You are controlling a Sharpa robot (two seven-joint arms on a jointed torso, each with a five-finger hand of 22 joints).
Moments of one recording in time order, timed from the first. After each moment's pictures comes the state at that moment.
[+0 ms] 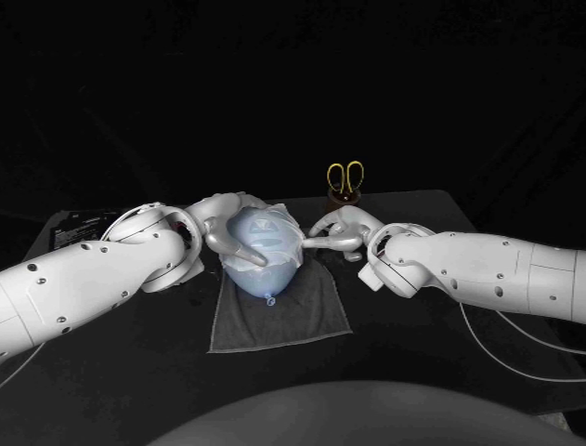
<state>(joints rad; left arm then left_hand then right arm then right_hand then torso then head) 1.12 -0.66 -0.04 1.39 -1.24 -0.14 -0.08 1.52 -0.31 -0.23 0.30 0.05 0.29 0.15 0.27 0.17 0.27 0.18 0.27 0.06 0.05 0.19 0.03 0.05 0.07 0.12 0.29 0.03 0.03 1.03 -0.76 -0.15 1.41 -0.74 -0.48 -0.03 1.15 -0.15 0.32 0.06 0.05 0.73 0.18 0.34 0.45 1.30 0.10 1.27 1.31 1.47 0.02 1.50 1.31 0.06 1.40 0.10 1.17 1.31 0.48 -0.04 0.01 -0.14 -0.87</state>
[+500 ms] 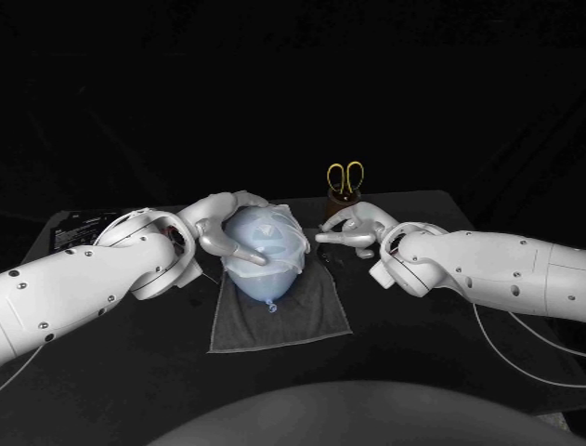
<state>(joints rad) 1.11 -0.71 -0.04 1.43 -1.14 -0.19 0.03 1.52 -0.31 -0.23 0.30 0.05 0.29 0.15 0.27 0.17 0.28 0.17 0.27 0.06 0.06 0.20 0.03 0.06 0.07 0.12 0.30 0.03 0.03 1.03 -0.81 -0.15 1.42 -0.70 -0.51 -0.01 1.19 -0.14 0.29 0.06 0.05 0.73 0.18 0.36 0.45 1.29 0.10 1.27 1.31 1.47 0.02 1.50 1.31 0.06 1.40 0.11 1.16 1.31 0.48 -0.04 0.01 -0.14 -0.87</state>
